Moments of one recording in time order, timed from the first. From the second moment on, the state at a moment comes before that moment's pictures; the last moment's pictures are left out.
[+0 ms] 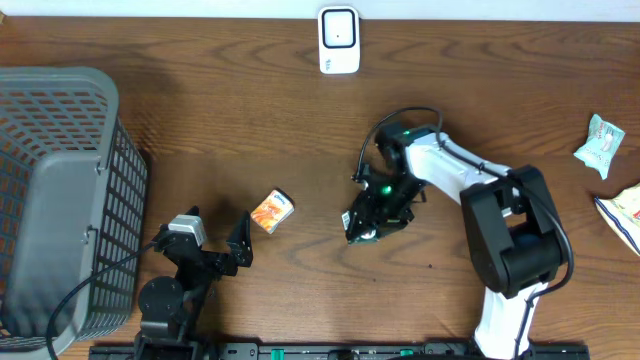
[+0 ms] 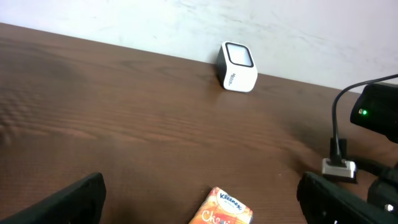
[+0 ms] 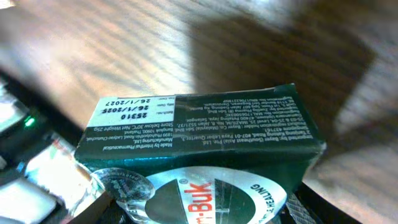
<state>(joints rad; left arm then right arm) -0.10 0.03 0.06 -0.21 0.16 -0.27 0.39 2.04 1.26 -1.06 -0.65 0.00</state>
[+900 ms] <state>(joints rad) -0.10 0.03 0.06 -0.21 0.16 -0.27 0.33 2.07 1.41 -1.15 -0.88 -0.58</state>
